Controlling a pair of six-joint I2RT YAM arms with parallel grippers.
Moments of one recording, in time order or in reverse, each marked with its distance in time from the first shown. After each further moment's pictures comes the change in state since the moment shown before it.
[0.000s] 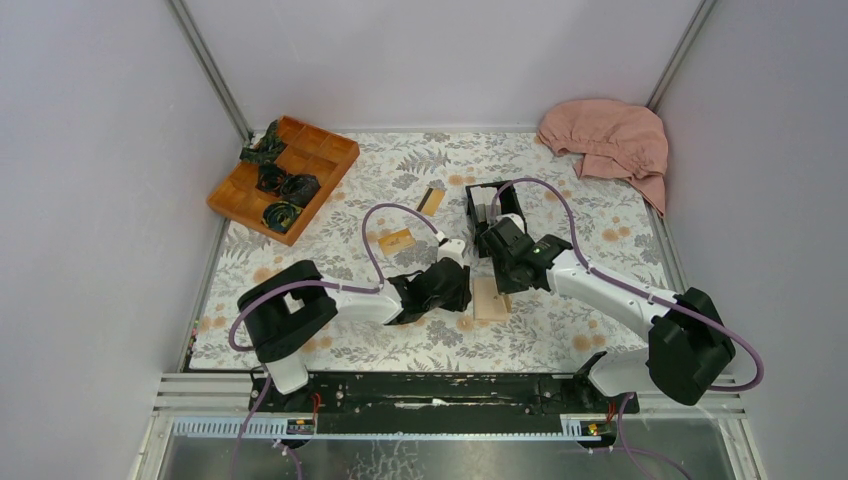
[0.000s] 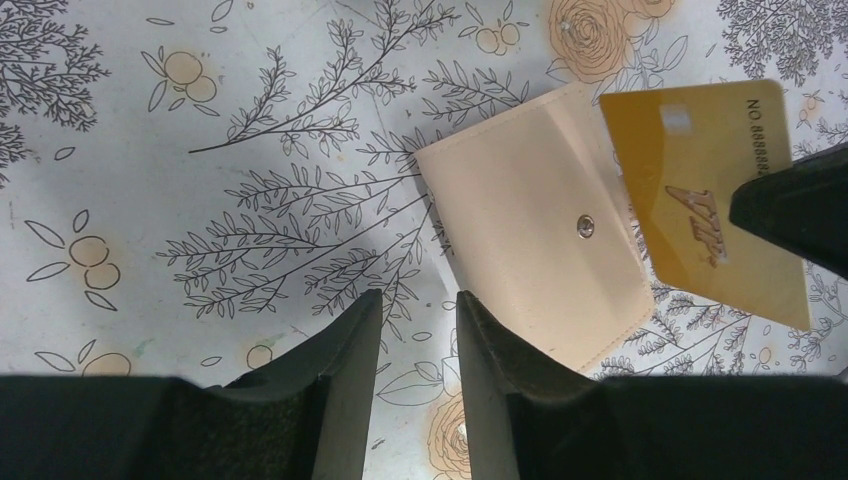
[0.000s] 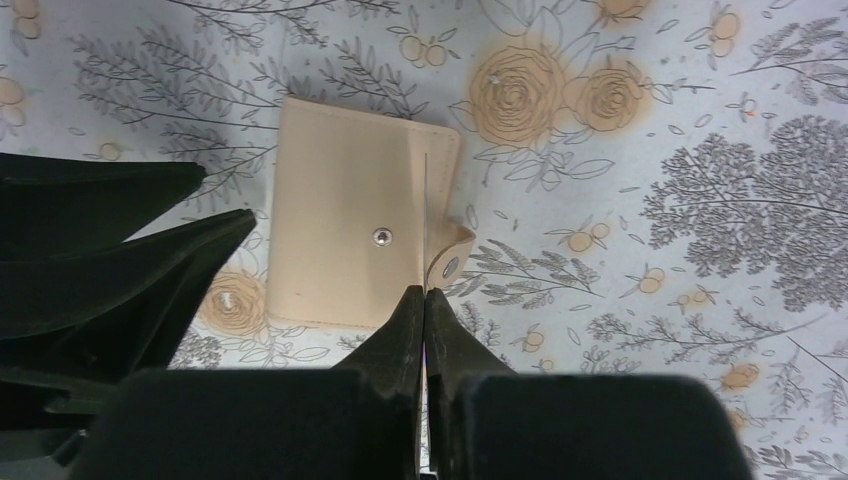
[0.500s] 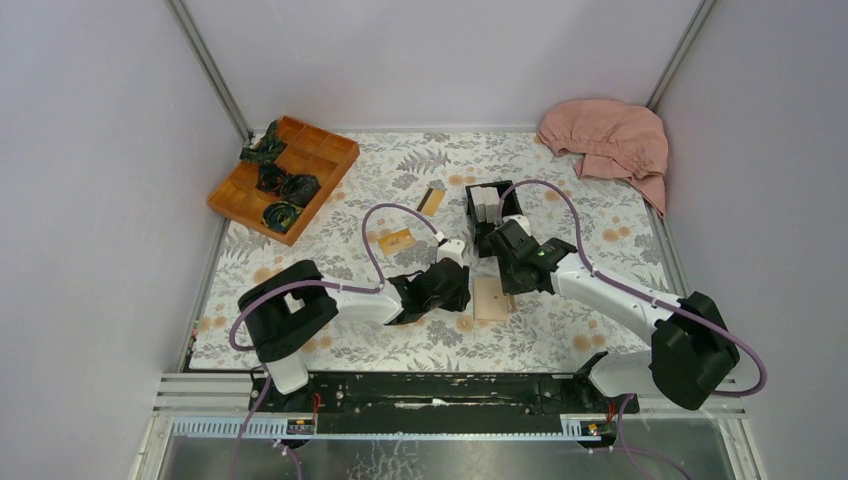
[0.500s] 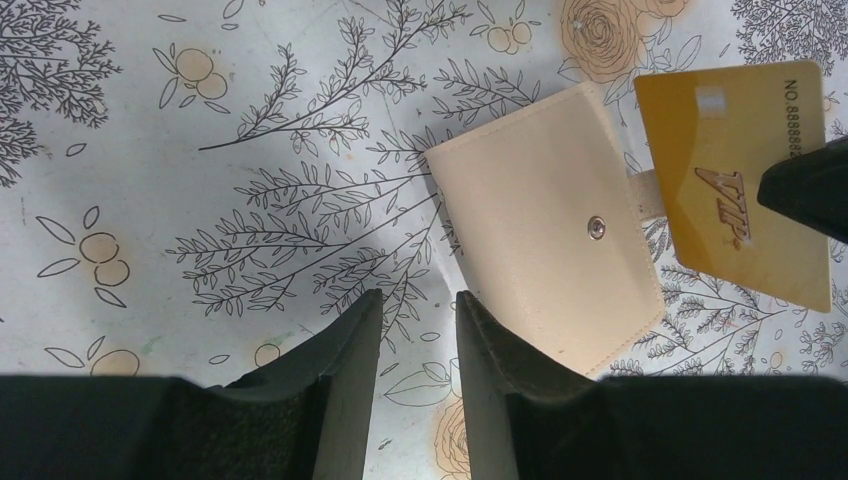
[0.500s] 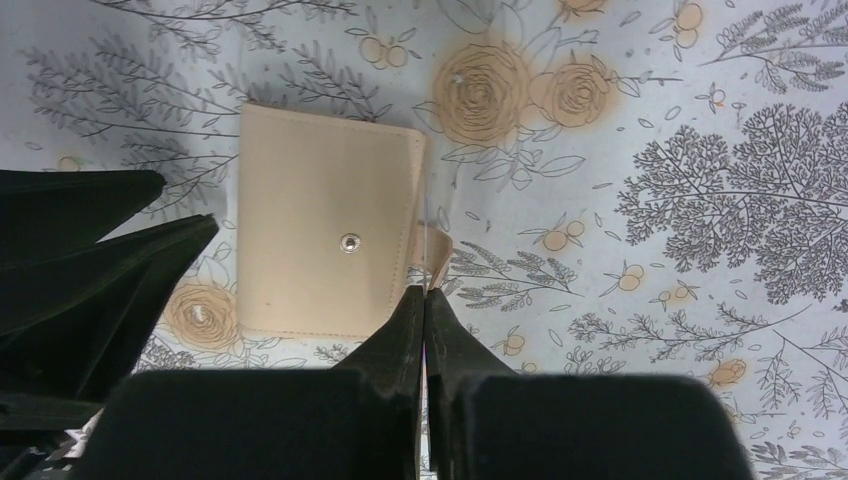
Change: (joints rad) left arm -0.001 0.003 0.000 -0.010 -0.012 0.000; right arm -0.011 -0.015 -0.023 -0.001 0.048 0.002
